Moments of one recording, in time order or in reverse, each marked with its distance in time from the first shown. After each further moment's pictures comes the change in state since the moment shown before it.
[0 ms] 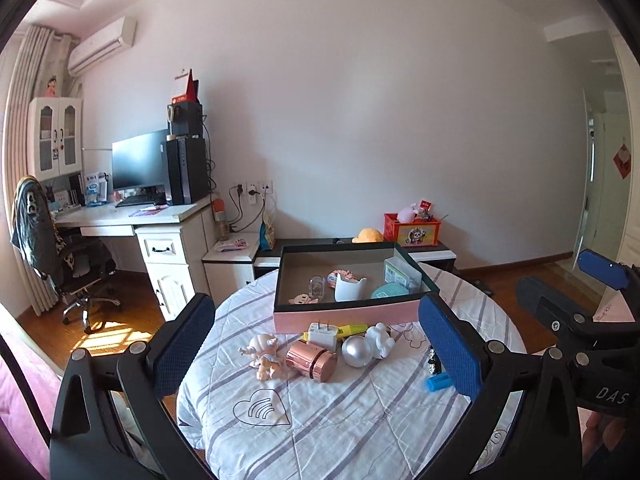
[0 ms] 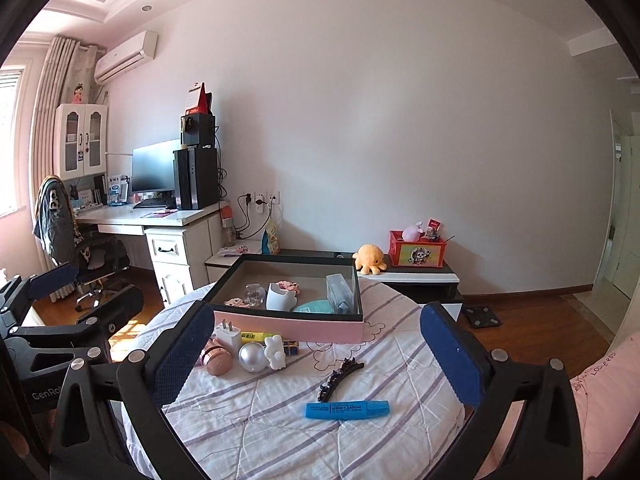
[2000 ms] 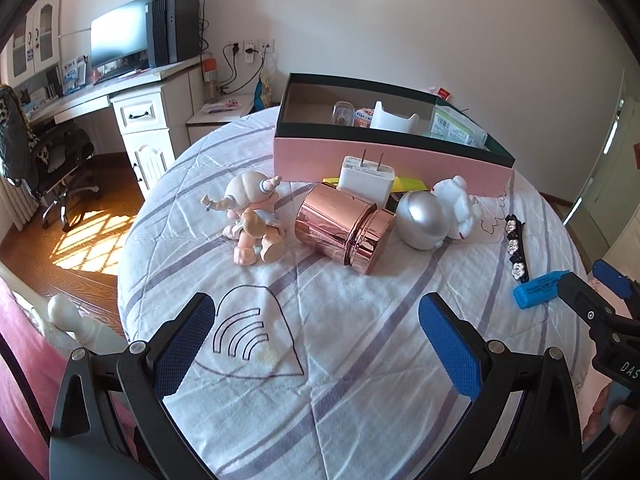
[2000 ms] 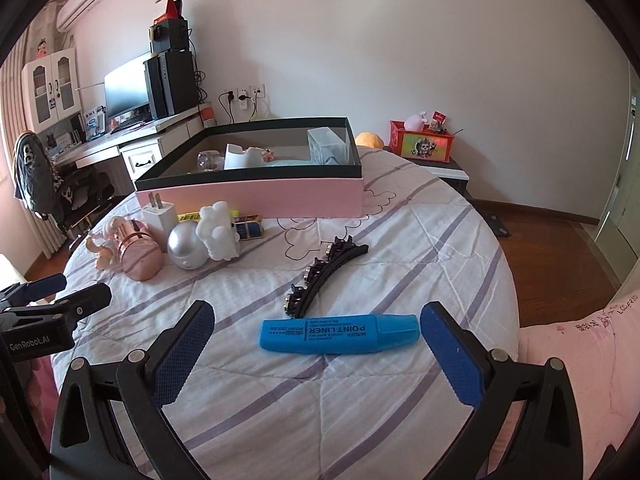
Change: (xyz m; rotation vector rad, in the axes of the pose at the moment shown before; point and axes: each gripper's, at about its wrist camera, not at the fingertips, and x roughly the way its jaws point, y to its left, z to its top) left arm 0.162 0.035 -0.111 -0.096 0.501 -0.058; right arm 0.139 -0.032 -0.105 0.058 0.385 -0.002
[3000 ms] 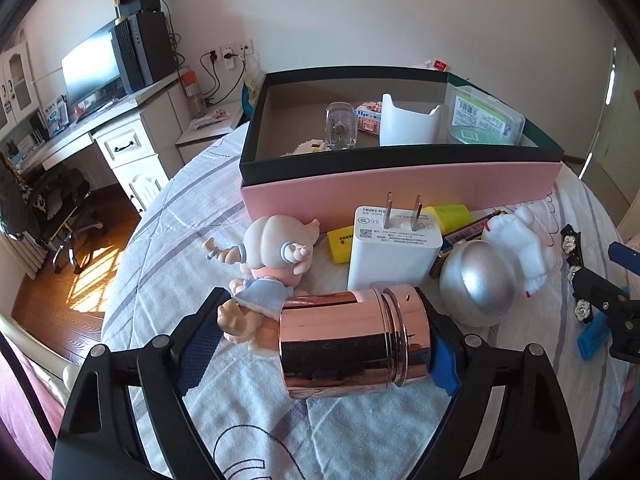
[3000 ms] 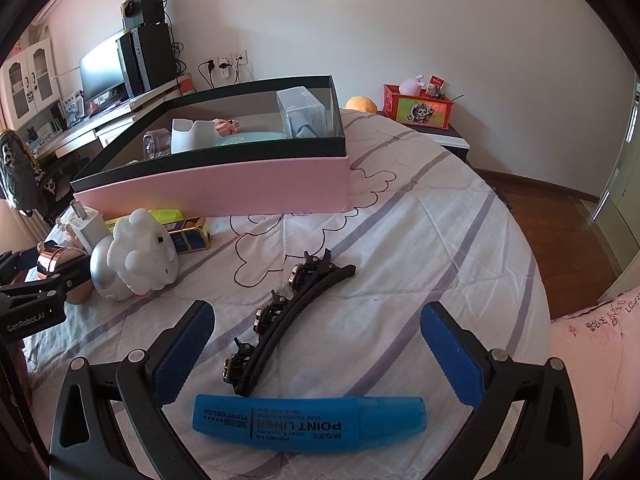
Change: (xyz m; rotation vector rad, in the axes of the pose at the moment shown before) left arm 0.063 -0.007 0.051 0.156 0.024 0.056; right arm 0.077 -0.018 0.030 0.019 0.140 -0.015
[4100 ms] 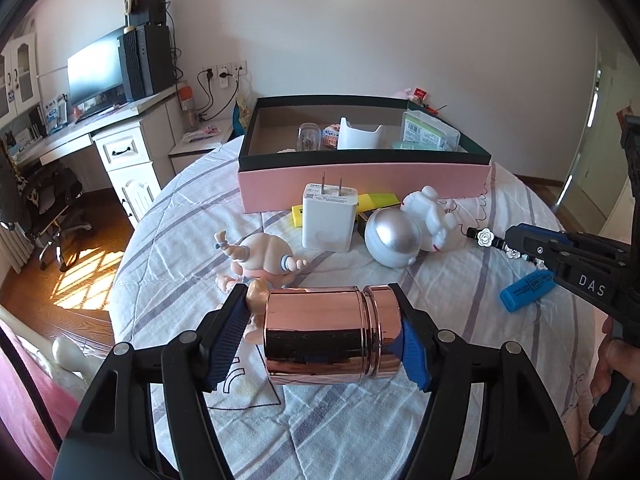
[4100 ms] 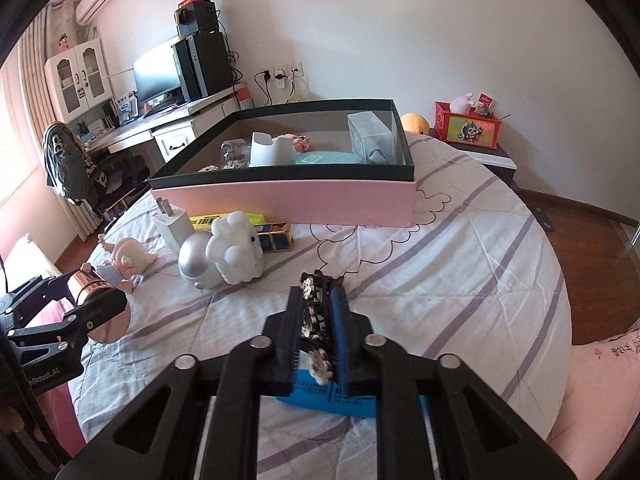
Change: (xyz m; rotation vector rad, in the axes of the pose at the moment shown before) left arm -0.074 -0.015 -0.042 -0.037 -0.089 -0.073; right arm -0.035 0.021 -0.007 -0.074 -0.044 0.192
